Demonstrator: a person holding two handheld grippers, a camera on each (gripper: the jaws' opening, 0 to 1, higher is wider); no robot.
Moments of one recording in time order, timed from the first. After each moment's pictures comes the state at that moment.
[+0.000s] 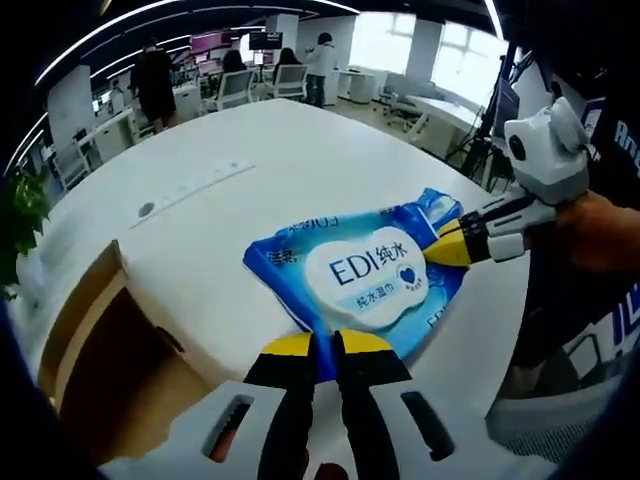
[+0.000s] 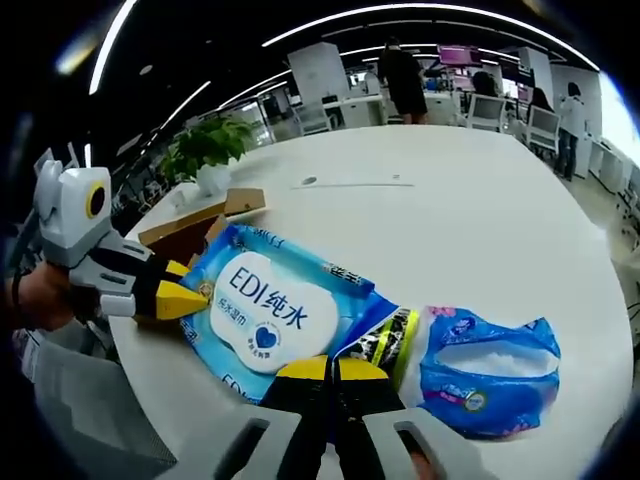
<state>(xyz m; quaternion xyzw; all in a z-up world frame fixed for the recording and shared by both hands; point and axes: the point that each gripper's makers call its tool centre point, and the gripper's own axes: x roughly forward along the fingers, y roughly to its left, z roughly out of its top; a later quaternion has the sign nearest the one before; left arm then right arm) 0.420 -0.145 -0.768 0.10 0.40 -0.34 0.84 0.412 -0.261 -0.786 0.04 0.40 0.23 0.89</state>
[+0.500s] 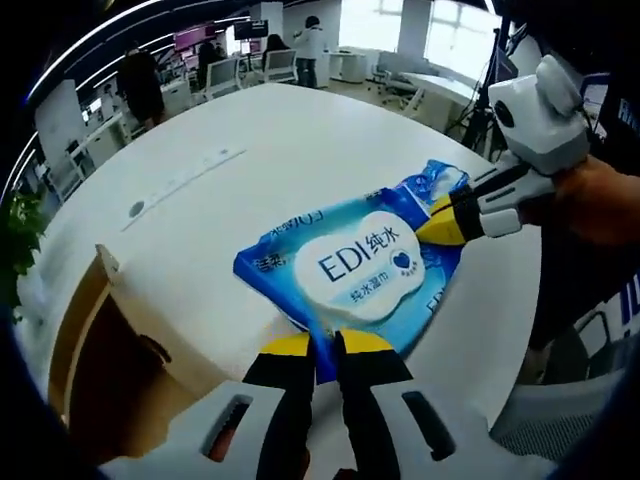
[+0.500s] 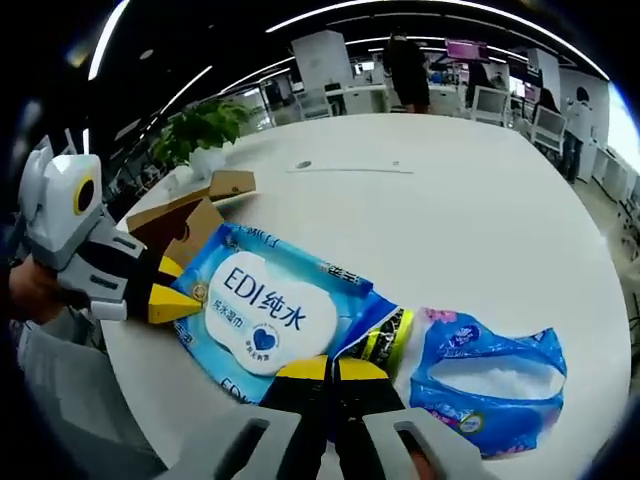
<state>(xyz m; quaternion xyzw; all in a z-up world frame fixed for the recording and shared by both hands) 0.420 -0.150 -0.795 0.14 0.42 -0.34 0.83 0.424 -0.265 -0.808 0.01 0.42 0.23 0.88</state>
